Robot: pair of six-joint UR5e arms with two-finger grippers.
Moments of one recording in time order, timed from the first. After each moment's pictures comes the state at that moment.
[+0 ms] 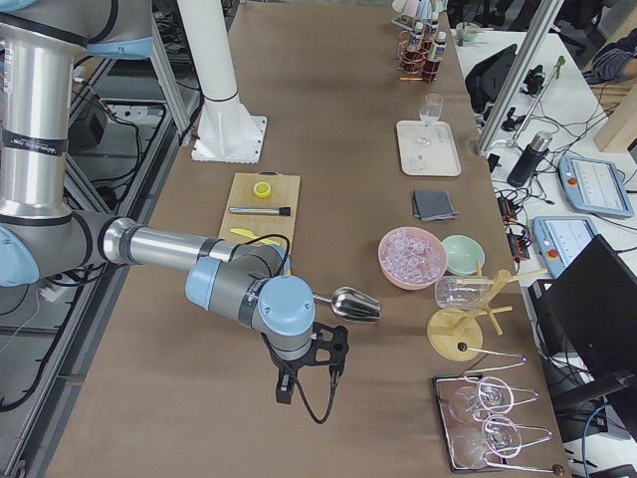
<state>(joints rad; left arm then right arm) -1.41 -2.32 -1.20 -1.42 -2.28 0.94 1.82 -1.78 1.72 -1.75 2.27 -0.25</state>
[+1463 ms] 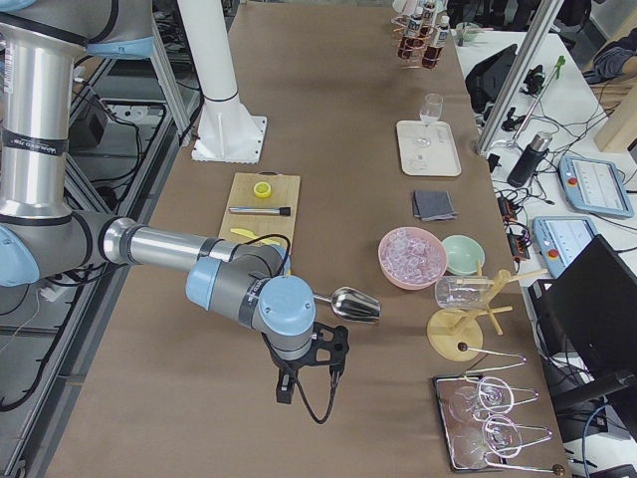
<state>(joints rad) -1.47 -2.33 -1.38 -1.27 -2.38 0.93 1.82 -1.78 1.72 -1.75 2.27 -0.25</state>
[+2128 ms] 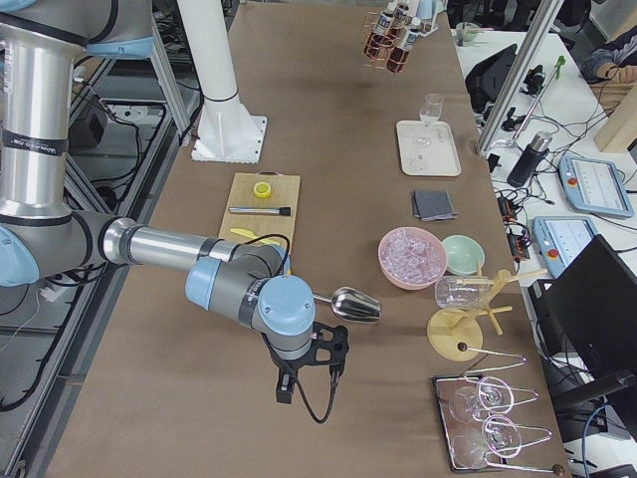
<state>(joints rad) -1.39 -2.27 -1.81 -1.03 -2.38 0.83 1.82 -1.78 1.72 -1.75 2.27 -0.25</state>
